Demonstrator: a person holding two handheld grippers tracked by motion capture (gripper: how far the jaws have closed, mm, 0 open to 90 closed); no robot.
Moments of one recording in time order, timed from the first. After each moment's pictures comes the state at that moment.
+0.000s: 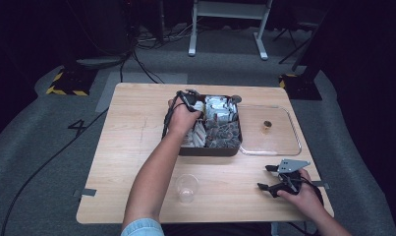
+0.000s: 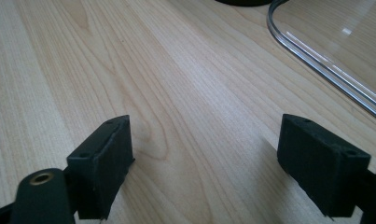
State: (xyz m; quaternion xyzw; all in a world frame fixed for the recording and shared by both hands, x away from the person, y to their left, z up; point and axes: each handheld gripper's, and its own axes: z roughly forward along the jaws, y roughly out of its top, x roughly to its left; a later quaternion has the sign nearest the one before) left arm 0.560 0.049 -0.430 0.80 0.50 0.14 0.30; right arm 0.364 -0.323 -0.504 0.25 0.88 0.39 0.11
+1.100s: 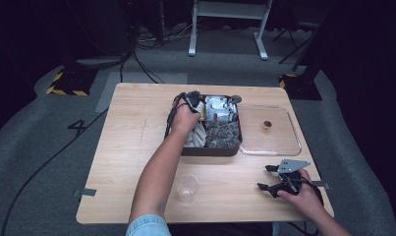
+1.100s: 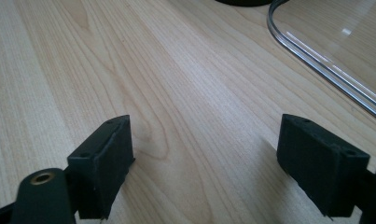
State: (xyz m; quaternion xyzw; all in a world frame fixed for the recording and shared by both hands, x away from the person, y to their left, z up) left arm 0.567 0.039 -0.441 0.82 0.50 0.10 0.25; right arm 0.364 -0.323 -0.504 0.25 0.88 0.39 0.11
